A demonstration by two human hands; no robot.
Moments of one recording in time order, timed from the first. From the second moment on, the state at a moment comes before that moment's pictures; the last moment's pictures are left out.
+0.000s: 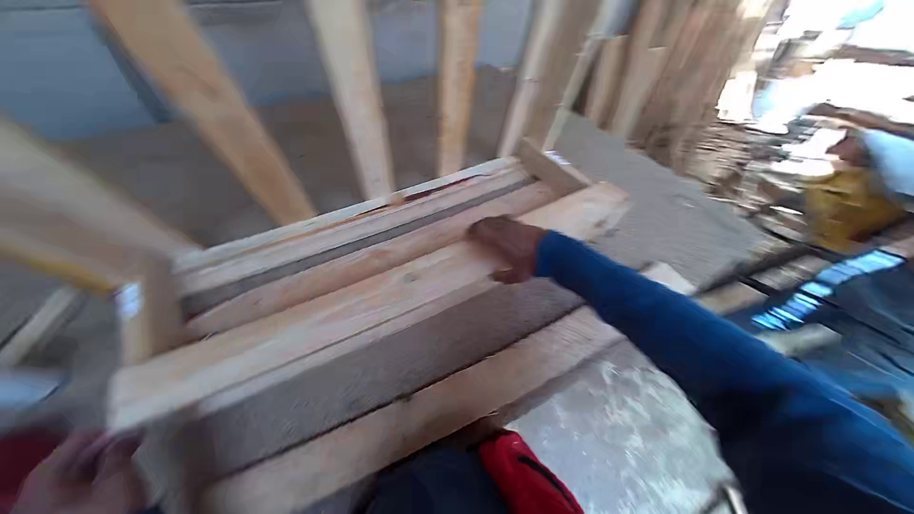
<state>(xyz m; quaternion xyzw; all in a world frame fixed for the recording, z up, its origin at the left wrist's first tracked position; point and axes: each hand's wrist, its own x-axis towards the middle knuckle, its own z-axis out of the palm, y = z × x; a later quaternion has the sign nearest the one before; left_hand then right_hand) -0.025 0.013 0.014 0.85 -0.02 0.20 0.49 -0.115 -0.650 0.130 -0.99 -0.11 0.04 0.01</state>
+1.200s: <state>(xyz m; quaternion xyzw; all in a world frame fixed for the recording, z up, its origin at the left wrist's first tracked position) -0.004 0.064 0.028 0.76 -0.09 -0.04 0.64 0.033 -0.149 0.073 -0.97 -0.21 -0.12 0.09</state>
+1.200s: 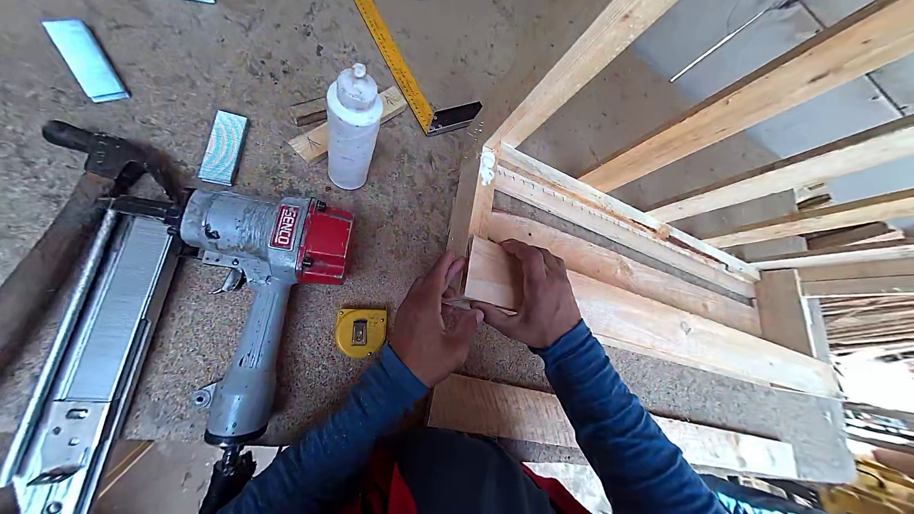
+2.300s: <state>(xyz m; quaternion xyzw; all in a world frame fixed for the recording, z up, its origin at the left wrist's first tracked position) -0.075 0.251 0.033 0.97 0.05 0.10 0.22 0.036 -0.146 0.082 -0.94 -0.28 -0.09 0.14</state>
